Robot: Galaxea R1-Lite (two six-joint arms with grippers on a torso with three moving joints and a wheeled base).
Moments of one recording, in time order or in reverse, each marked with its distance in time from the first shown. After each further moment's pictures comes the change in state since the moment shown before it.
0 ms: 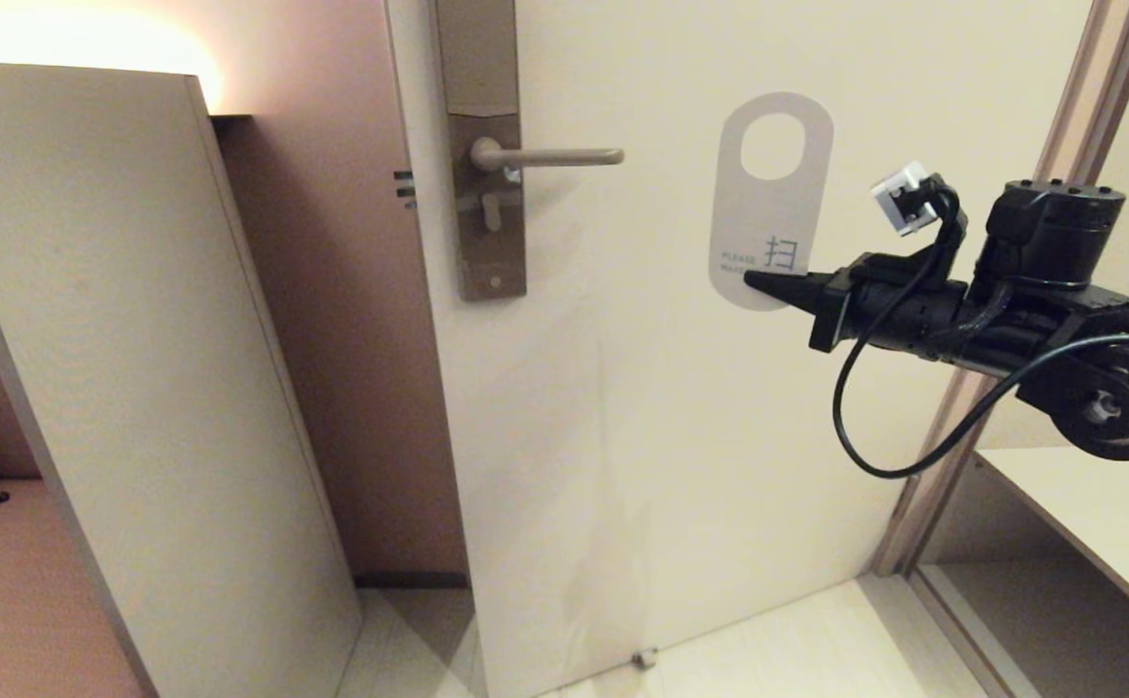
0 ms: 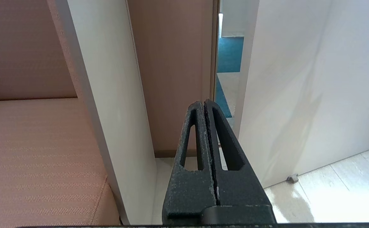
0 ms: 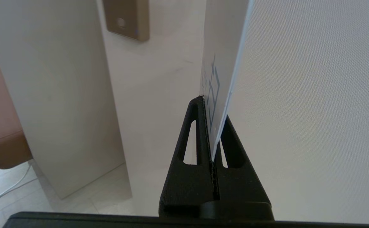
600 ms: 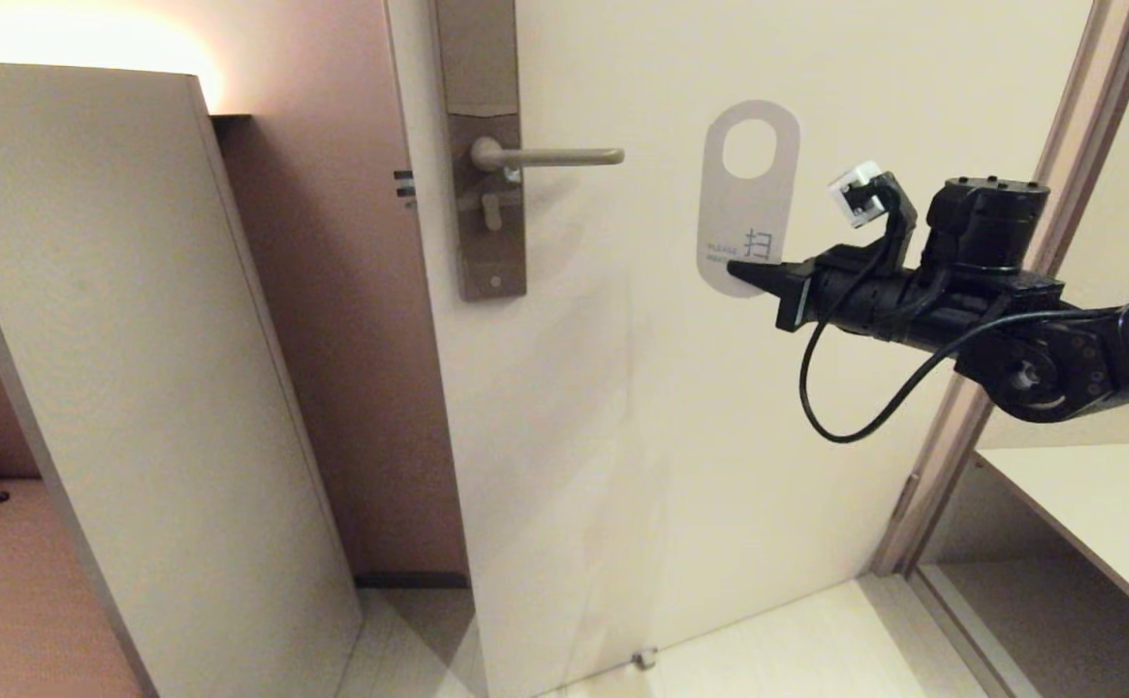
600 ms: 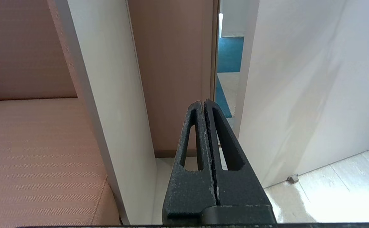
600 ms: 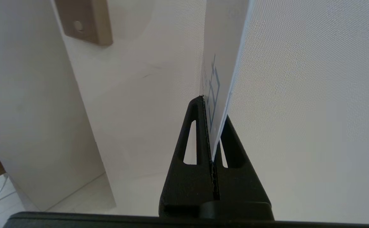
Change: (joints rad) left arm 0.000 0.000 0.000 0.000 0.000 0.000; right arm 0.002 0.125 -0.165 0.045 -0.066 0.000
